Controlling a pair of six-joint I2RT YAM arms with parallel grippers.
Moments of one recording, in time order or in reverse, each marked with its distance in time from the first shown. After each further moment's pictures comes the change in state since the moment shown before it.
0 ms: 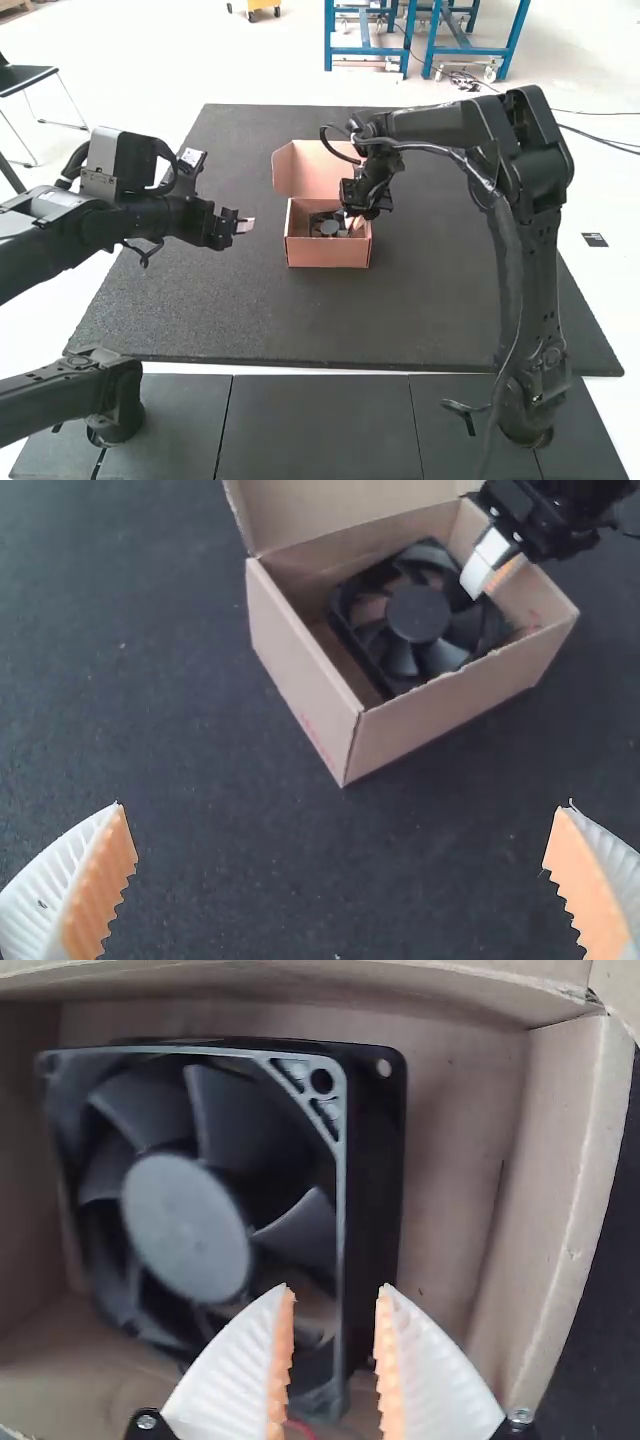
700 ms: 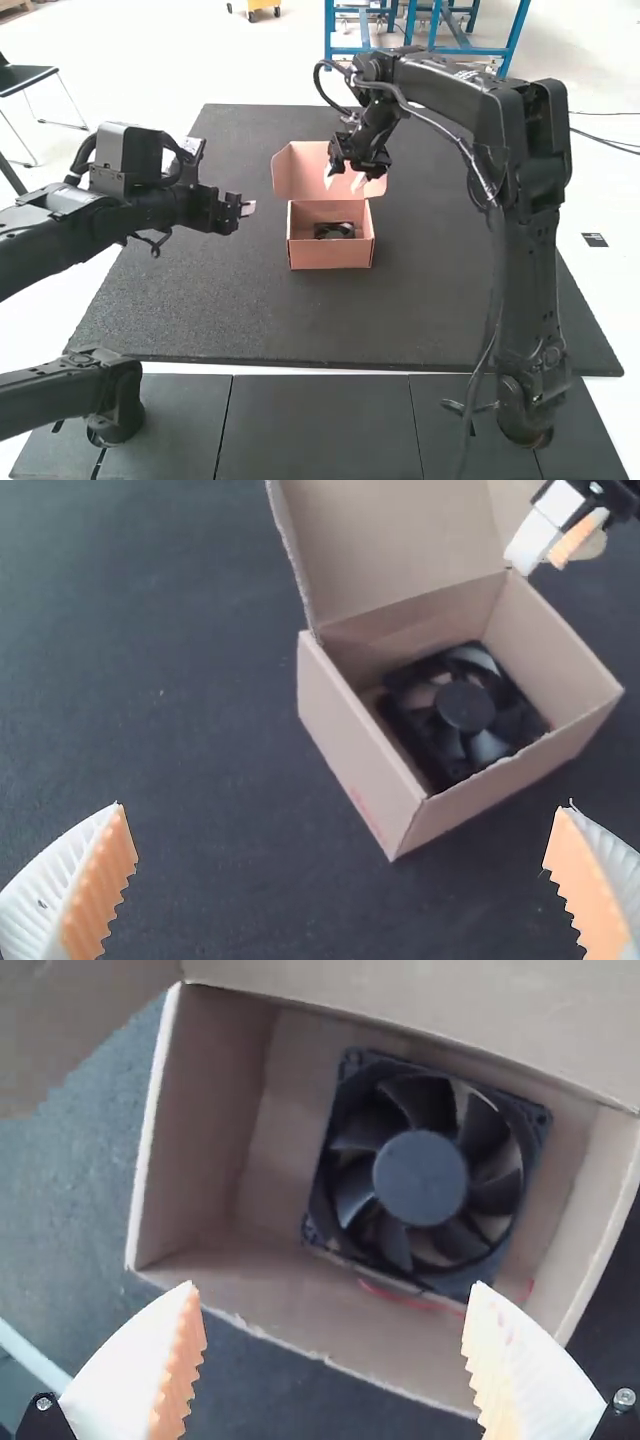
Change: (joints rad) left arm 0.003 0.085 -0.002 0.145 -0.087 -0.065; right arm 0.000 -0.002 0.376 -0.368 -0.119 -0.207
